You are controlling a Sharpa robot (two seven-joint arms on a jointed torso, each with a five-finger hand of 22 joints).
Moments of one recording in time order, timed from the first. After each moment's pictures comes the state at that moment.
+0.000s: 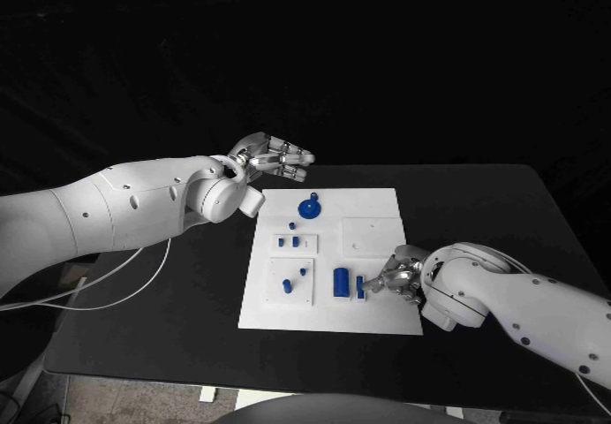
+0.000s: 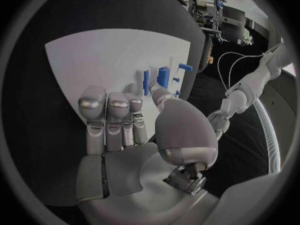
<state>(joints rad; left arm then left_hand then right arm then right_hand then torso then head) 1.32 -0.77 -0.15 1.25 -0.22 -0.19 0.25 1.35 -0.03 -0.05 -0.01 0.17 1.02 0.15 0.06 0.06 1.09 0.14 0.06 0.06 1.19 0.12 0.07 0.08 0.03 1.01 0.10 0.13 0.09 0.98 -0.68 0.09 1.53 -1.11 -0.05 -0.70 1.11 -0.12 0.25 0.03 0.06 1.23 0.04 0.06 0.12 1.32 -0.04 0.91 1.17 1.45 -0.10 0.97 1.04 0.06 1.46 -0.12 0.85 1.31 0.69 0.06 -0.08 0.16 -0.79</state>
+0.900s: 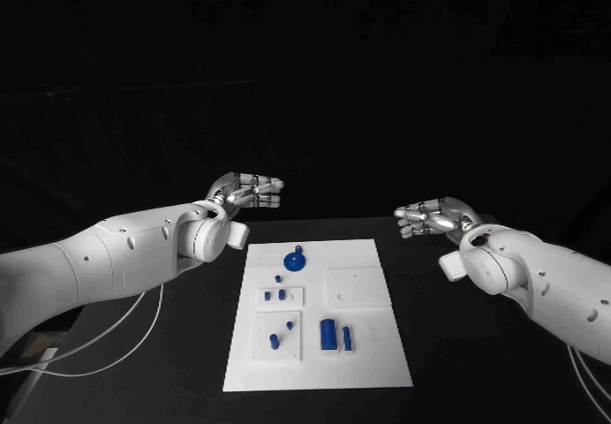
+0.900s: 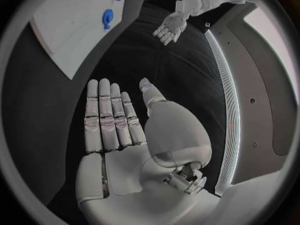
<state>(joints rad) 1.31 -0.71 -0.15 1.09 -0.02 -0.24 0.38 1.36 0.01 -0.07 -0.05 0.18 1.05 0.13 0.06 0.06 1.12 0.12 0.06 0.06 1.16 0.11 0.07 0.07 0.03 1.00 0.10 0.13 0.08 1.06 -0.62 0.28 1.05 -0.65 -0.20 0.05 1.24 0.04 0.03 -0.11 0.22 0.96 0.13 0.06 0.06 1.10 0.12 0.10 0.18 1.11 0.10 0.15 0.35 0.08 1.00 0.09 0.07 0.63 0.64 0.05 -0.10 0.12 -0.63</state>
